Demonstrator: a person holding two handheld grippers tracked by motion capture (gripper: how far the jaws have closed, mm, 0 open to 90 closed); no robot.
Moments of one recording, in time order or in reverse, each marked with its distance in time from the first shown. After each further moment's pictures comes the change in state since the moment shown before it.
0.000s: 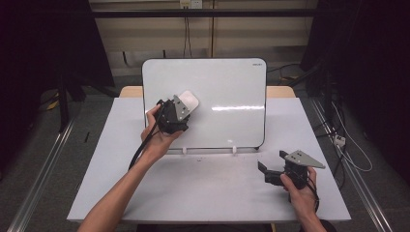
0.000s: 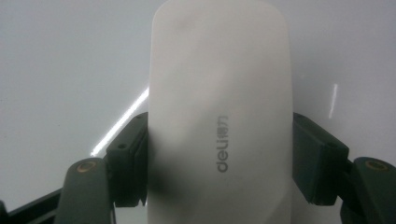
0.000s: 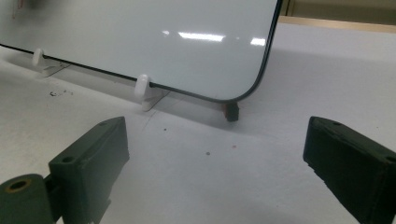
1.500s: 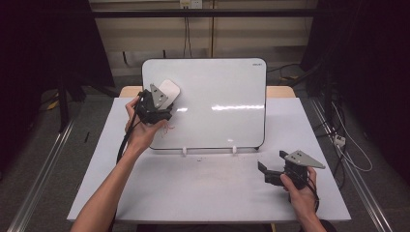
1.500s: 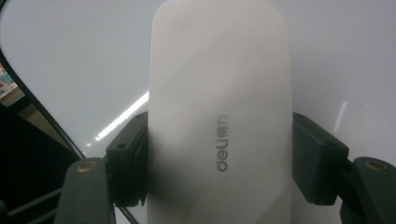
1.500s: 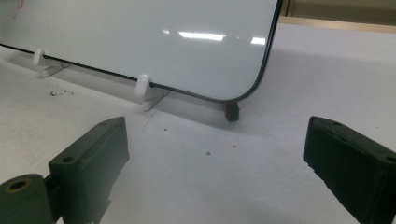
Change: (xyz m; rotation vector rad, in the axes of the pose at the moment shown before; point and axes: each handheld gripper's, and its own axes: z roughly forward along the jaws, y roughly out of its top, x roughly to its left) left arm 0.050 -0.016 -0.010 -0.009 0.058 -0.128; right arm 0.001 0.000 0.000 0.002 -0.003 0.001
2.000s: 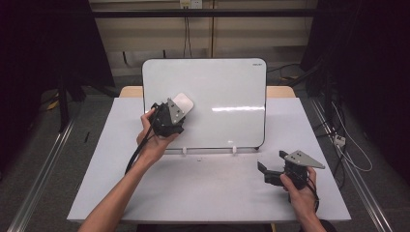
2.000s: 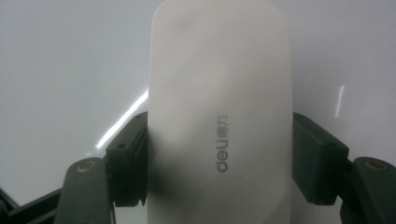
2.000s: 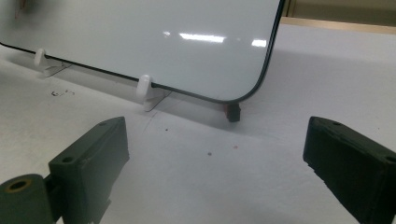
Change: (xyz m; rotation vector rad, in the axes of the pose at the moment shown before) left arm -0.056 -0.008 0.002 0.017 -0.036 0.114; right arm 0.000 0.000 0.000 -0.001 0.004 -0.003
